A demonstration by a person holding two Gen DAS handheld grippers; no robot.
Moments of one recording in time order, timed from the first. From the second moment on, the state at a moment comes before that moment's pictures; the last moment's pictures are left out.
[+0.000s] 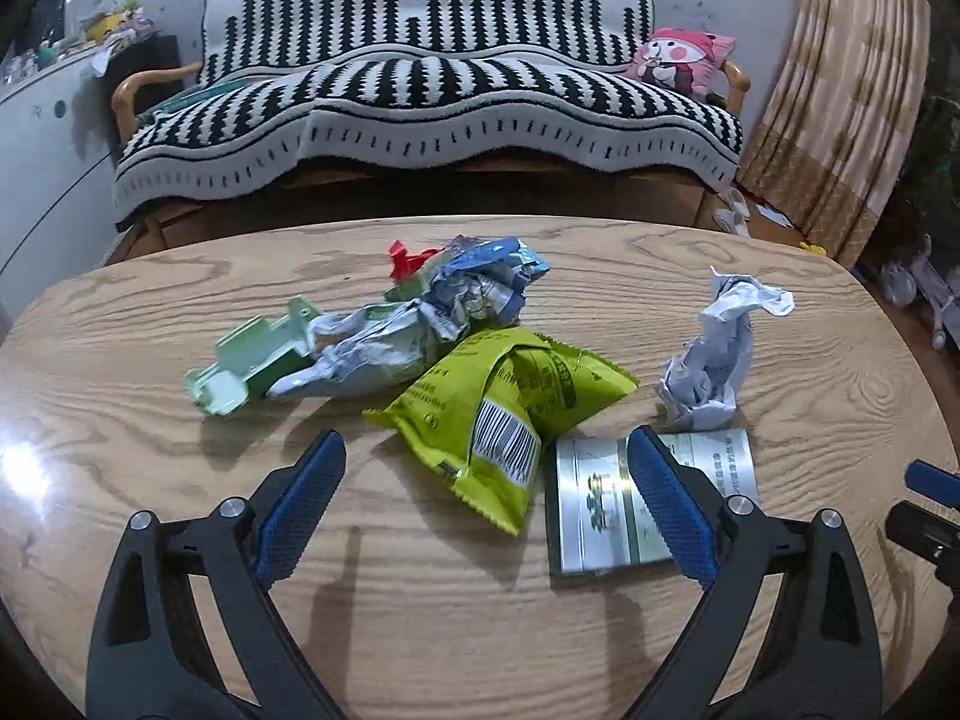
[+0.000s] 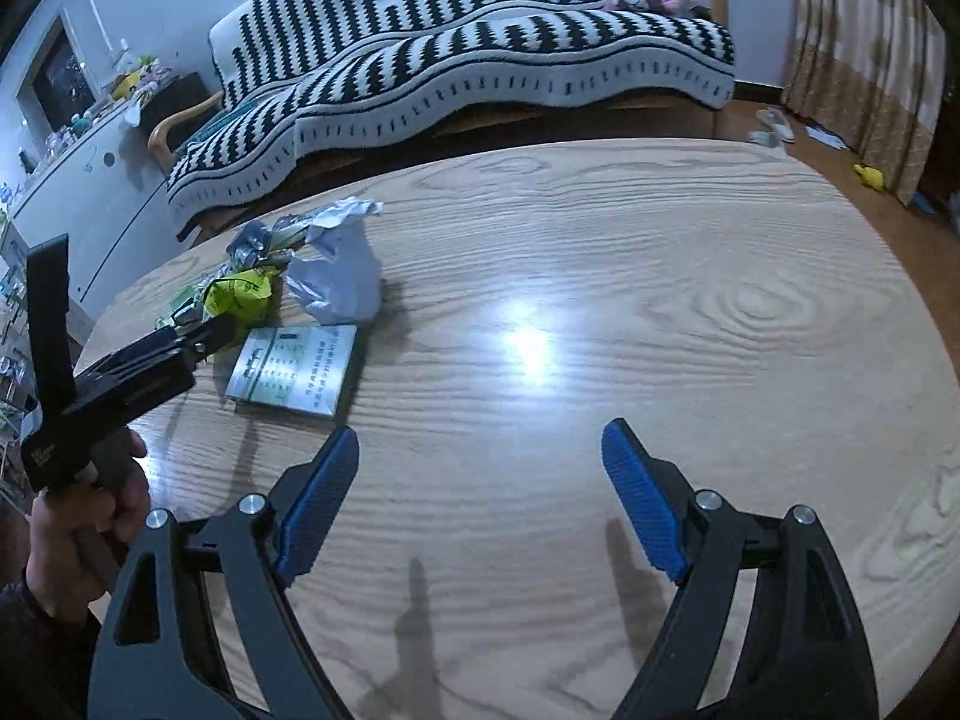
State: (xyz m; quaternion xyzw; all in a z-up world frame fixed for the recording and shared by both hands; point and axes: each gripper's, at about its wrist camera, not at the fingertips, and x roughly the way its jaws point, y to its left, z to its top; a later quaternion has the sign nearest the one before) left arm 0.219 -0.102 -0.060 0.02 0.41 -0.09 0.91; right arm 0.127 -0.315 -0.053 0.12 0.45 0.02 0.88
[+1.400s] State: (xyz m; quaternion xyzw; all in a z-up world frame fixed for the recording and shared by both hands) left arm 0.170 -0.106 -0.026 0.00 0.42 -0.13 0.90; right arm 0.181 -0.296 -0.041 0.11 0.42 0.03 0.90
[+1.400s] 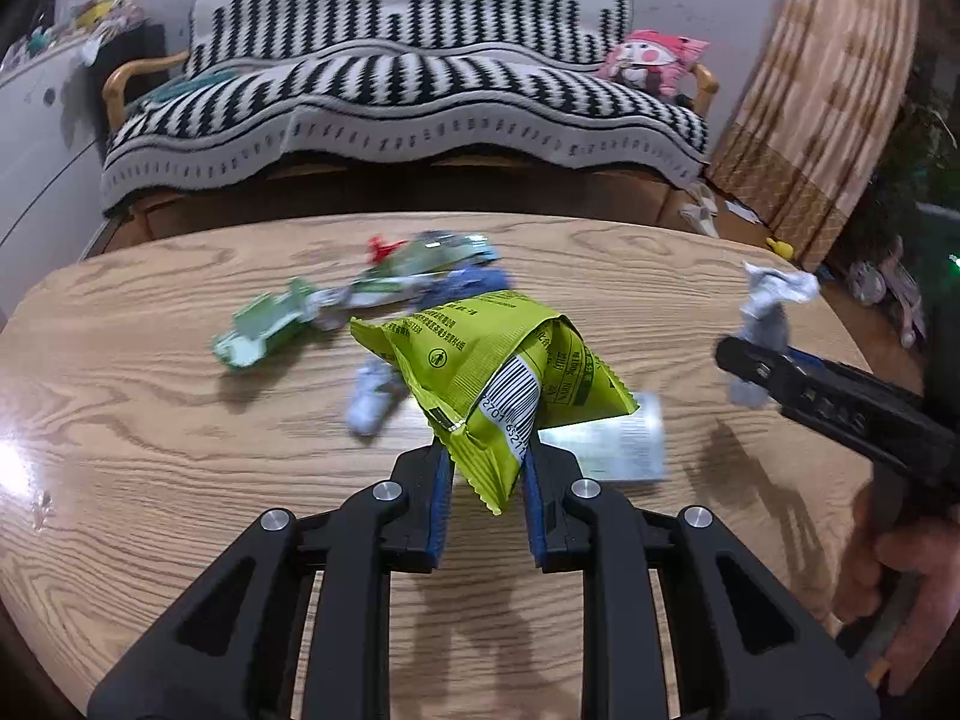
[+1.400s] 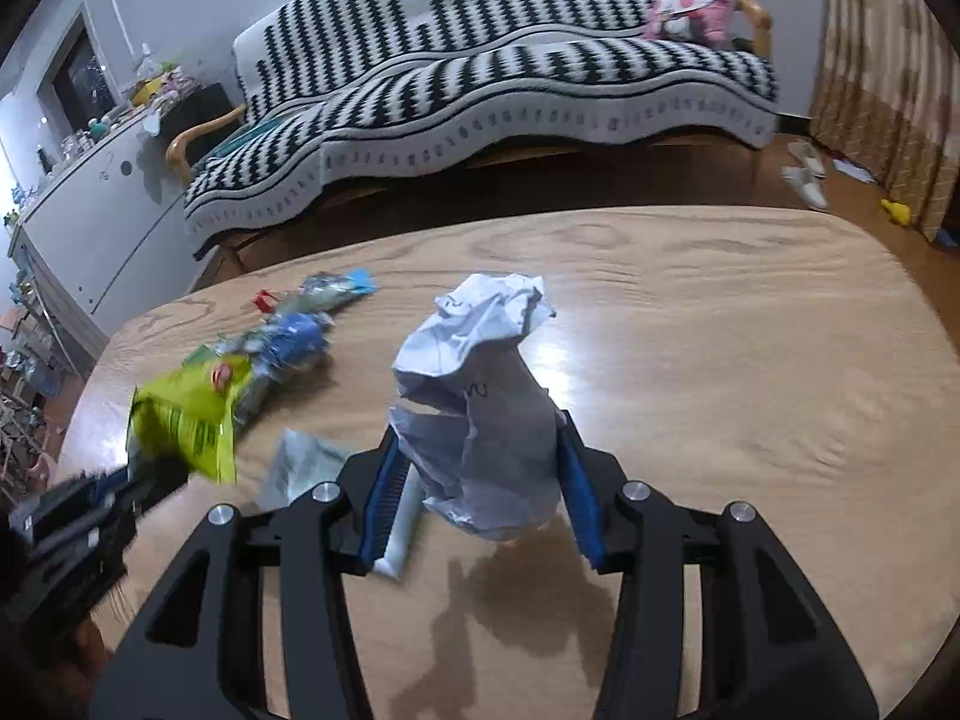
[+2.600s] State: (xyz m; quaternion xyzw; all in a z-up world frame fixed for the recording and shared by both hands) left arm -0.119 -0.567 -0.082 0.20 0.41 -0.50 0.74; right arm -0.262 -0.710 -0.142 0.30 0.49 -0.29 0.77
